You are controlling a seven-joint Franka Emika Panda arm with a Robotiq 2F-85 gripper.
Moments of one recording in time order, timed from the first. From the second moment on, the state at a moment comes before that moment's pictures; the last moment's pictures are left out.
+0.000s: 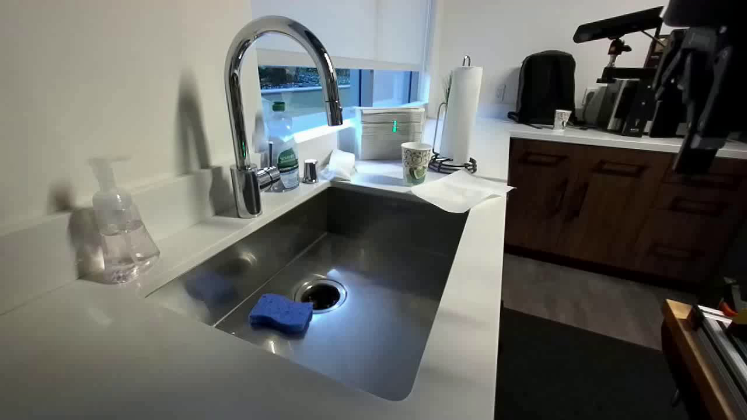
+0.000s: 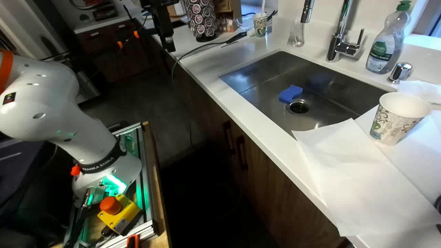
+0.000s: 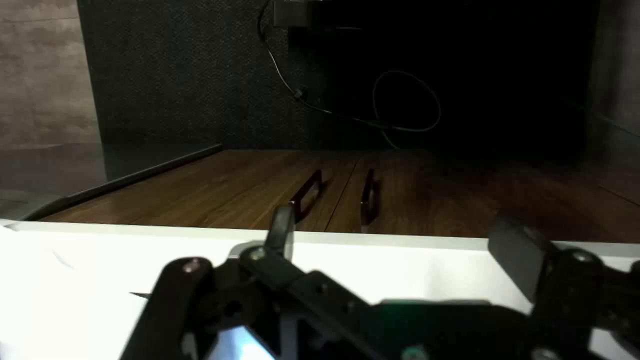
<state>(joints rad) 0.05 -0.70 0.22 -2.53 -0.04 1.73 0.17</state>
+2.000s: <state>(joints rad) 0.02 -0.18 0.01 -2.19 0.03 1.82 0.01</state>
